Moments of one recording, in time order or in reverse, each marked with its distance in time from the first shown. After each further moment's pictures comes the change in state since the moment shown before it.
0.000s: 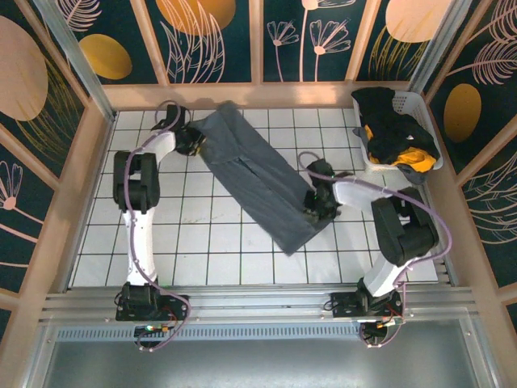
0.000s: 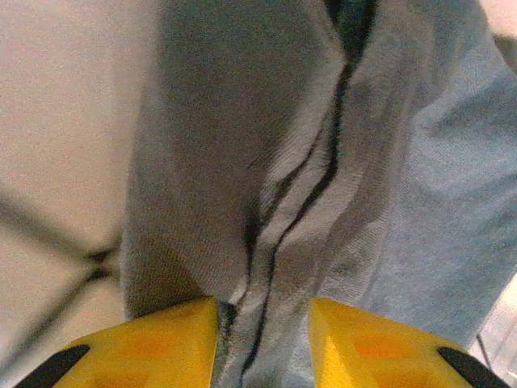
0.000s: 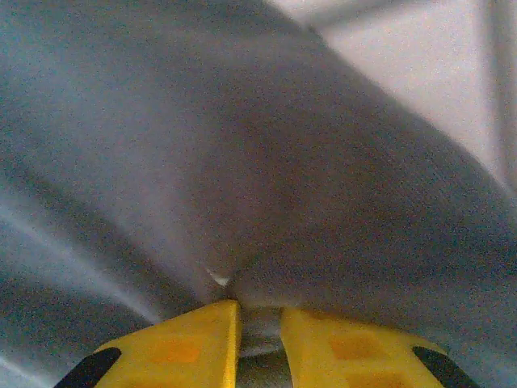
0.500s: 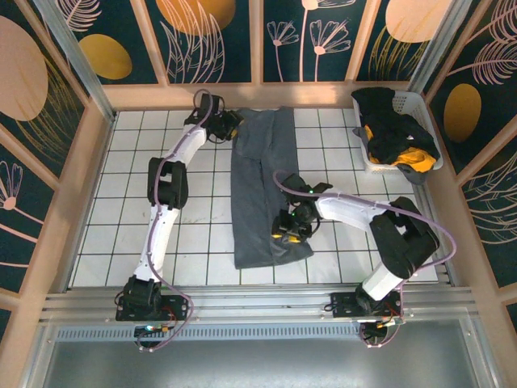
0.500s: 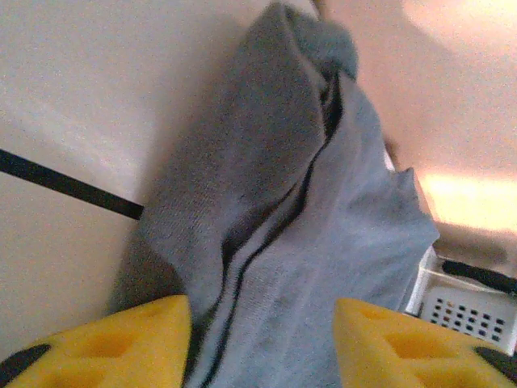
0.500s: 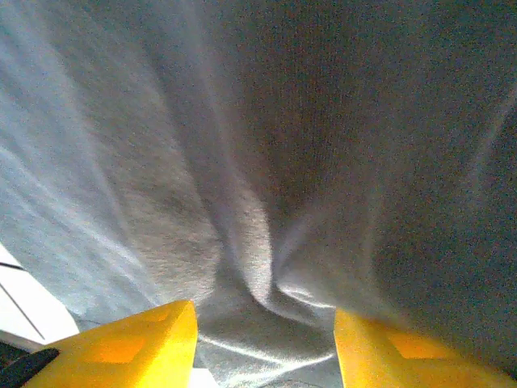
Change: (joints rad) left arm -0.137 0.325 0.580 -0.053 0.111 -0.016; right arm 0.241 -0.072 0.032 -0.086 -0.247 0.149
